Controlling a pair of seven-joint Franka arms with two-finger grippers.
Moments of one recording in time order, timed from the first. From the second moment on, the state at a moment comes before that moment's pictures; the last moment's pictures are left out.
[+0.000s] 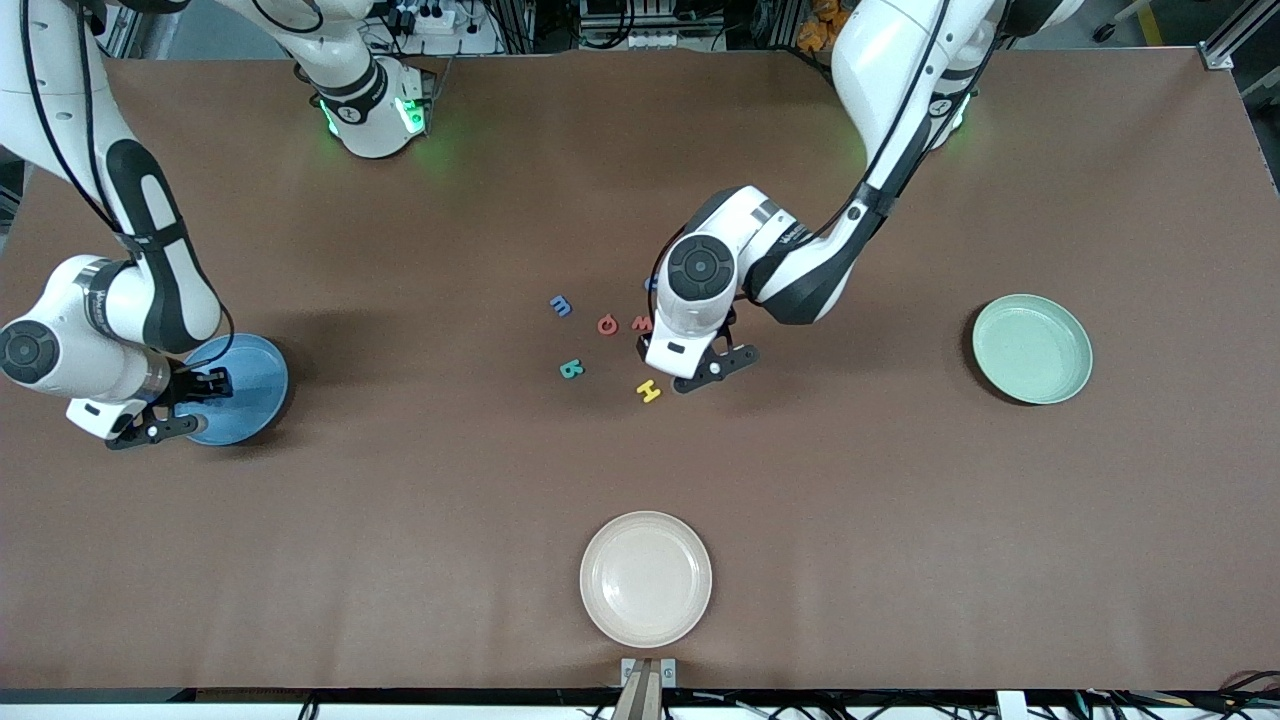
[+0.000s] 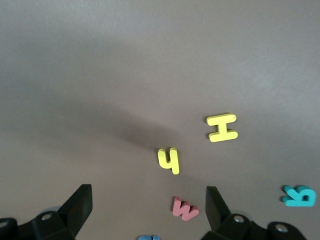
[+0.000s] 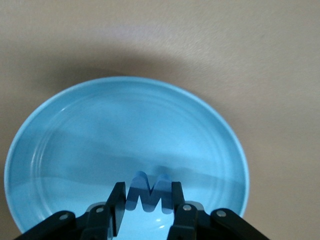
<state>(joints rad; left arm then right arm) -0.57 0.67 -0.21 -1.56 0.03 2.12 -1.17 -0.15 0.53 -0.15 -1.95 -0.08 2.35 -0.49</state>
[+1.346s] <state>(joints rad) -0.60 0.72 -0.19 -1.70 0.03 2.41 -1.19 -0.14 0.49 -0.12 -1.93 -0.04 2.22 -0.45</state>
